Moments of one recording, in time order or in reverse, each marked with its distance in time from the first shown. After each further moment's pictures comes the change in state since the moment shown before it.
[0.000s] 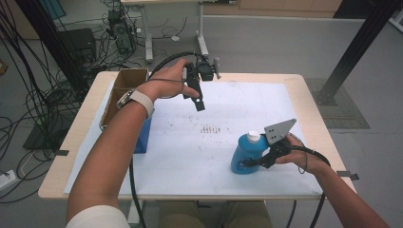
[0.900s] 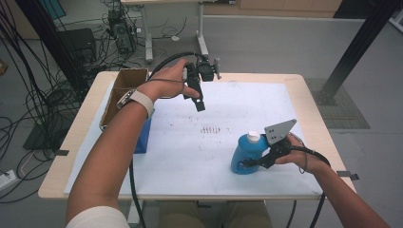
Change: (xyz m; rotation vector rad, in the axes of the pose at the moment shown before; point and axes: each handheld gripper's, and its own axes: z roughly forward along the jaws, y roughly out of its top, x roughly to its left) left arm -0.002 0.001 -0.001 0.005 0.004 0.003; right arm 0.001 0.000 0.000 0.002 -0.011 0.001
